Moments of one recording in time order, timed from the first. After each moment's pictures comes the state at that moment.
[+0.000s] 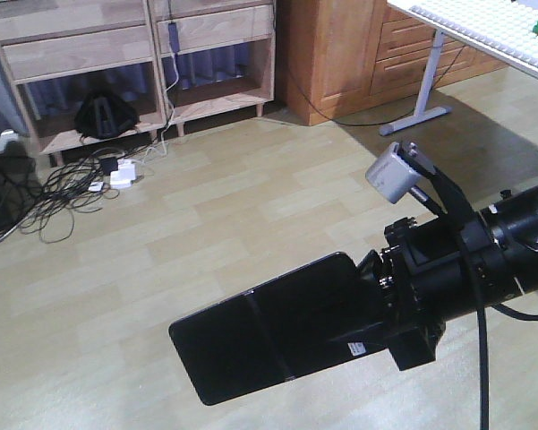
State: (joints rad) left arm -0.01 -0.01 0.03 0.06 0.19 0.04; right arm 0.29 1.28 -0.98 1.00 1.22 -0.94
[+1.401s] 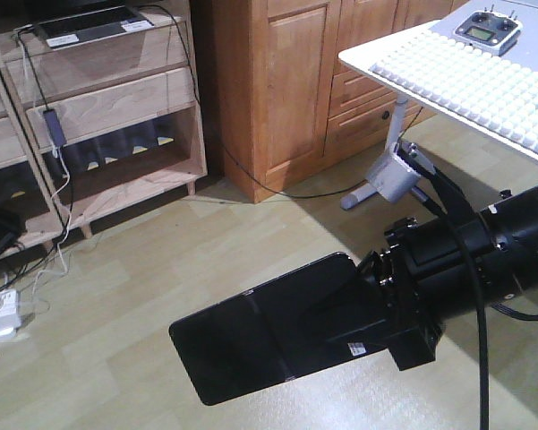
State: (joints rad) left arm -0.01 -0.01 0.03 0.06 0.19 0.04; right arm 0.29 1.28 -0.98 1.00 1.22 -0.94
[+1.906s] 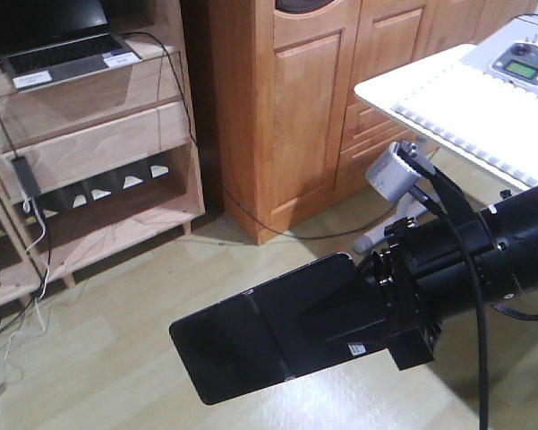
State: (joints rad) left arm -0.01 -0.01 0.03 0.06 0.19 0.04; right arm 0.29 1.28 -0.98 1.00 1.22 -0.94
